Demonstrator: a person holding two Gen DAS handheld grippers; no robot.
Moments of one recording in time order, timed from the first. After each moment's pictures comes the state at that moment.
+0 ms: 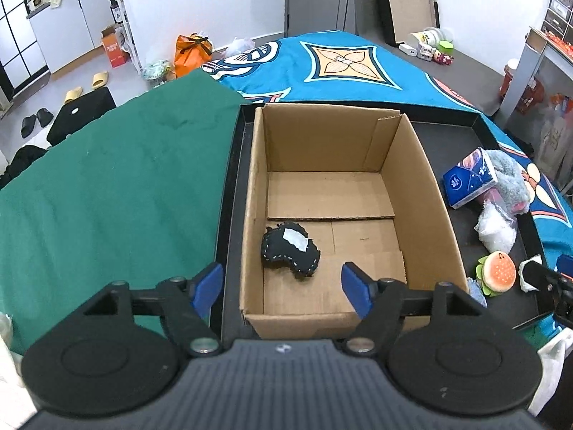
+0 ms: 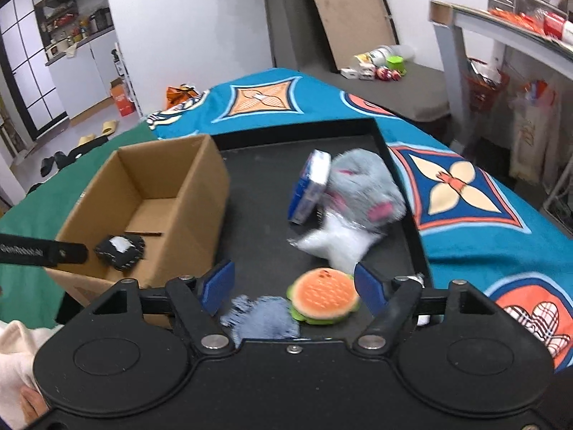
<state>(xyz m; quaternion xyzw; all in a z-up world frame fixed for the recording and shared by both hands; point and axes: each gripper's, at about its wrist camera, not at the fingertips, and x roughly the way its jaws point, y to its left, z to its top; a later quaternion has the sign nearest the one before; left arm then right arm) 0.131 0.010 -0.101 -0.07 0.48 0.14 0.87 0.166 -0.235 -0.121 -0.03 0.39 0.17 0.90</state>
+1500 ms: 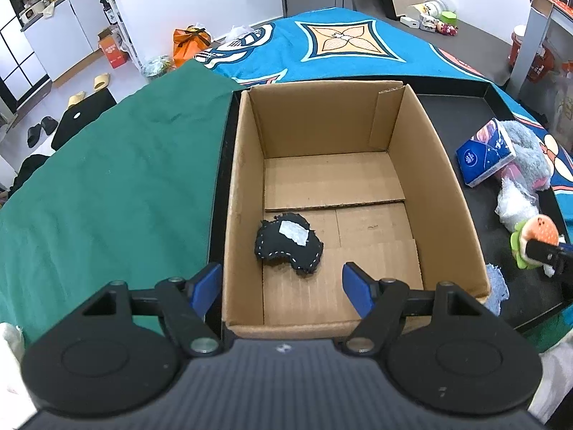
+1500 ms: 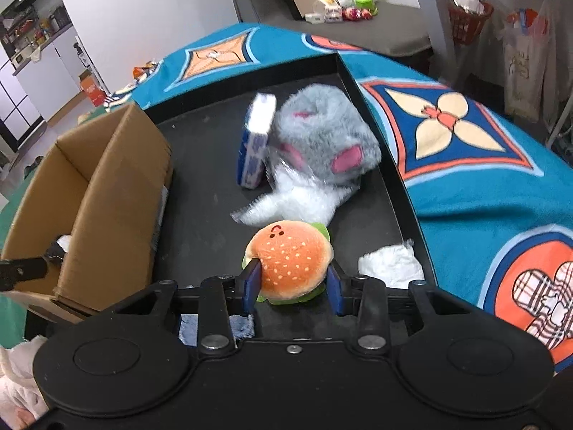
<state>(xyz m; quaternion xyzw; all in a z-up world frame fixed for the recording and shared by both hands) 0.149 -0.002 -0.119 -0.03 0.51 0.15 0.85 0.205 -0.251 -0.158 0.01 0.45 0.15 0.88</state>
